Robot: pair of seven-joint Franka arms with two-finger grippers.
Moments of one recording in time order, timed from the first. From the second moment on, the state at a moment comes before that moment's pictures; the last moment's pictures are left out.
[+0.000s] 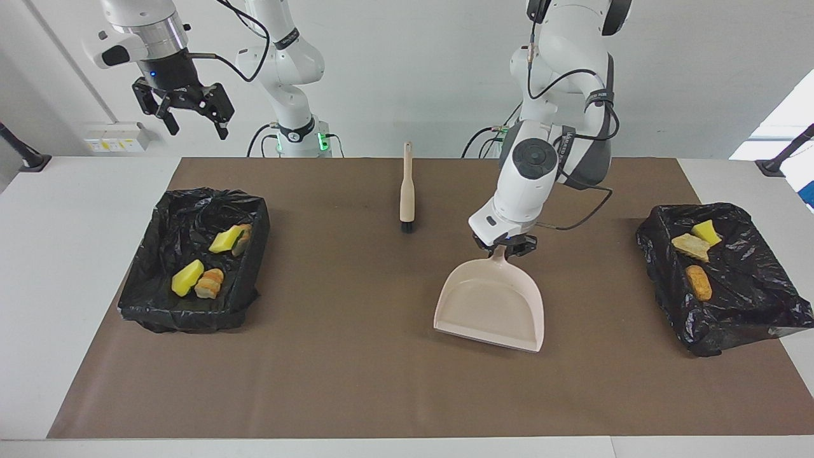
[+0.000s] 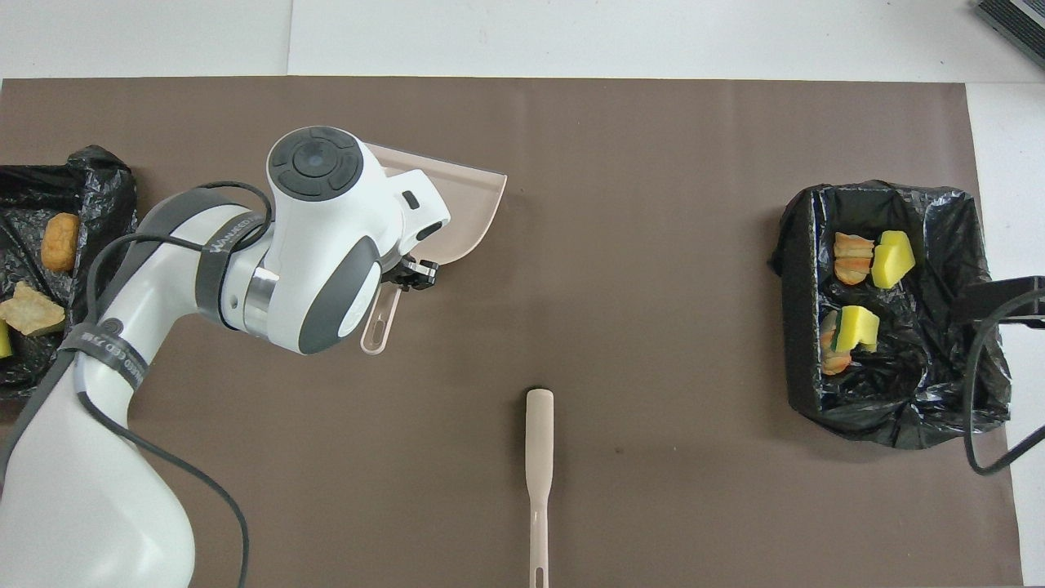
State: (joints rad) left arm -0.48 0.37 0.00 -1.61 0.00 1.92 -0.19; right arm 0.06 -0.16 -0.08 -1.63 -0.03 1.50 0.10
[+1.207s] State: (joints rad) left arm -0.67 0.70 0.00 -1.24 -0.03 1.98 -0.47; right arm 0.06 -0.16 -0.08 -1.63 -0.03 1.48 0.10
